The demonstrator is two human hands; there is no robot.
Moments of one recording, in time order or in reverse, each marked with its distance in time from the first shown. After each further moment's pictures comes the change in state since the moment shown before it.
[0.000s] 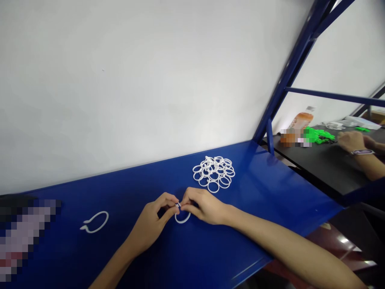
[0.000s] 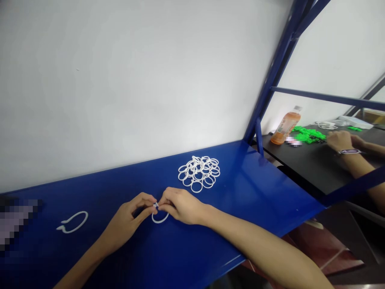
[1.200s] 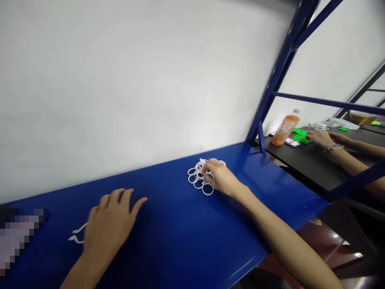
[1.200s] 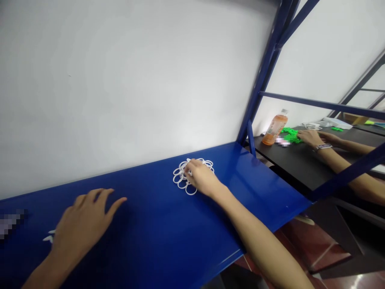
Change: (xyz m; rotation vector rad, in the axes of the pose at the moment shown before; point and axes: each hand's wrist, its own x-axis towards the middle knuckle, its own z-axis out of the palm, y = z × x) left_hand -0.007 -0.027 -0.047 1.138 0.389 -0.033; right_hand -0.008 0.027 -0.080 -0.521 0.232 0.172
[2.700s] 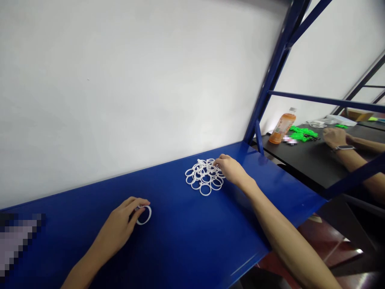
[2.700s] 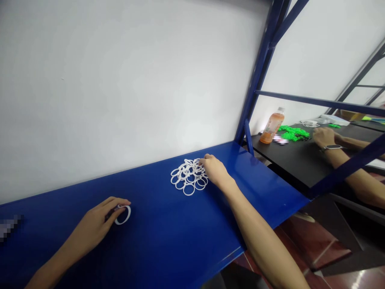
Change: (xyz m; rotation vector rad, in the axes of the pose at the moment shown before) left_hand 0.006 -0.007 0.016 -0.725 -0.300 0.045; right_hand -0.003 0.057 -0.015 -0.315 -0.144 0.274
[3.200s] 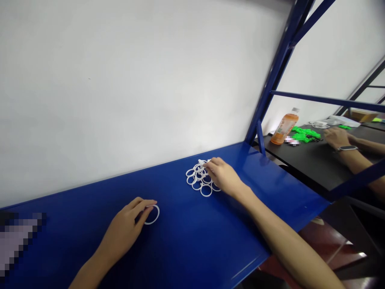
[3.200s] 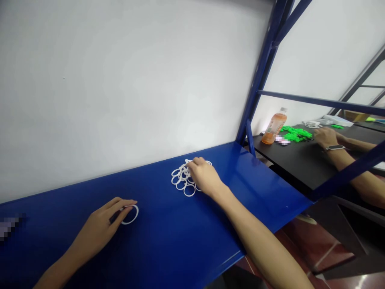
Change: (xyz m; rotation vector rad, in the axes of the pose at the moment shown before) left_hand -0.005 0.019 0.010 0.062 0.064 0.045; right_hand -0.013 -0.053 -0.010 0.121 0.152 -0.170
